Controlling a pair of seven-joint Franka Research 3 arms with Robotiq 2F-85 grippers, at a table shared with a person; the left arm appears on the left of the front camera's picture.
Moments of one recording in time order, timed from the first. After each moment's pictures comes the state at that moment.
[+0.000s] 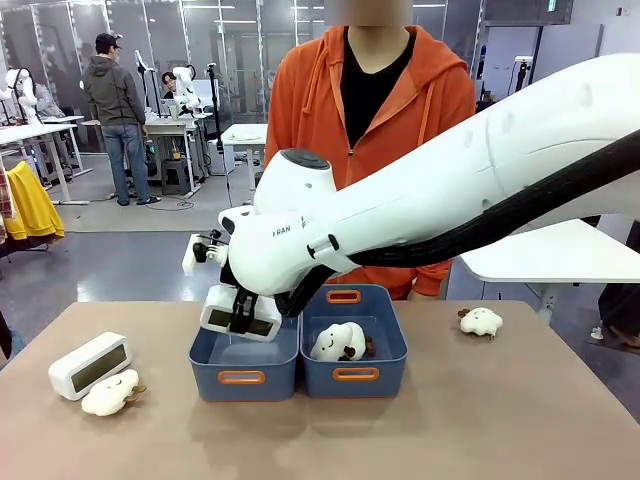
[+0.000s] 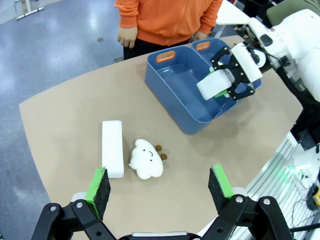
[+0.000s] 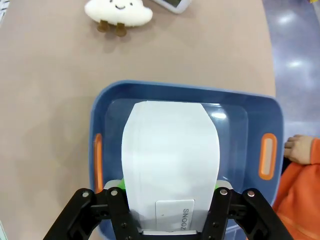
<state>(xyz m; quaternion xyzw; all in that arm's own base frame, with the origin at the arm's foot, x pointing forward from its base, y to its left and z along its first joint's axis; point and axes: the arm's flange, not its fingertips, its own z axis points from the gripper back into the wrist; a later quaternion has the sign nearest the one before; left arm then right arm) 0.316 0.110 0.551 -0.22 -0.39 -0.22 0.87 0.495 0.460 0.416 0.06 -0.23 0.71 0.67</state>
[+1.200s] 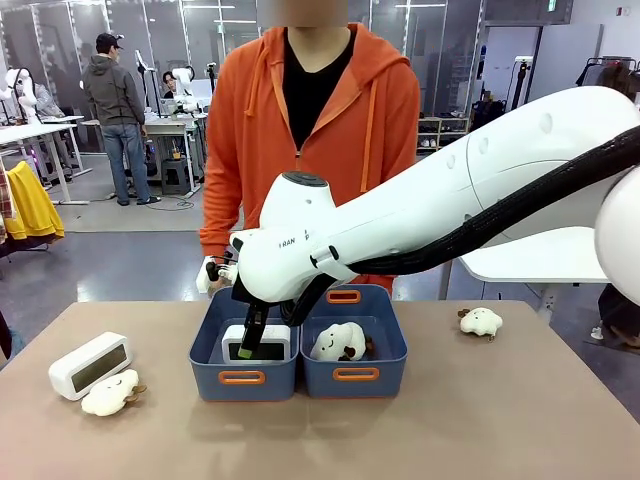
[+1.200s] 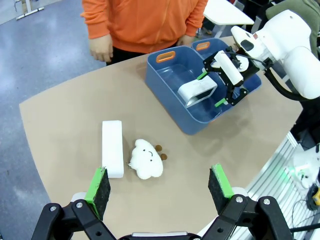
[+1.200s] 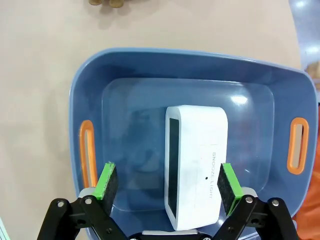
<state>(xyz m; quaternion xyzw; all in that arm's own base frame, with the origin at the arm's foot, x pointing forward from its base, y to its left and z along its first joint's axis) 0.316 0.110 0.551 -0.22 -0.39 -0.22 0.87 0.515 0.451 0.378 0.07 -0.18 0.69 0.70</state>
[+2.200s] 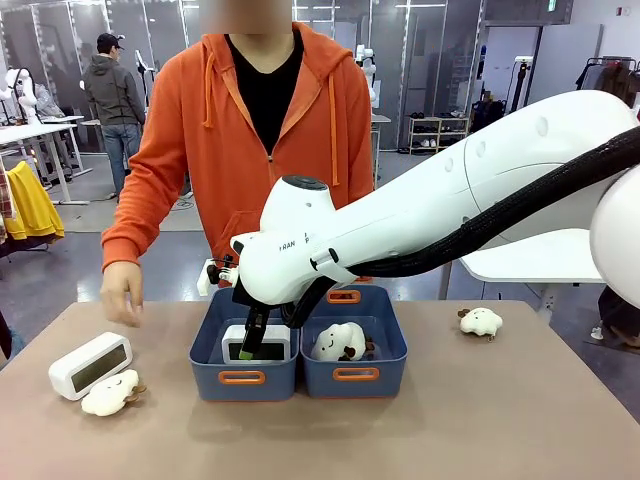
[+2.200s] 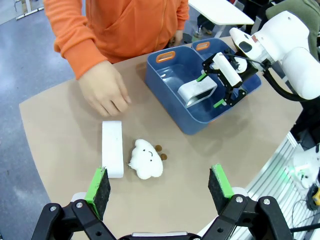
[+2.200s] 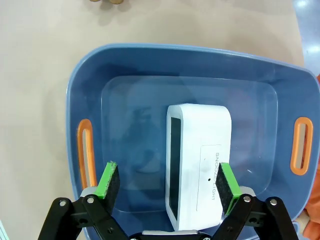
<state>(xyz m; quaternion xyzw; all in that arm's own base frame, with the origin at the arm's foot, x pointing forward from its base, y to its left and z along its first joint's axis) 0.316 0.110 0.551 -0.22 -0.39 -0.22 0.87 0.516 0.451 0.373 0.07 -0.17 0.69 0.70</state>
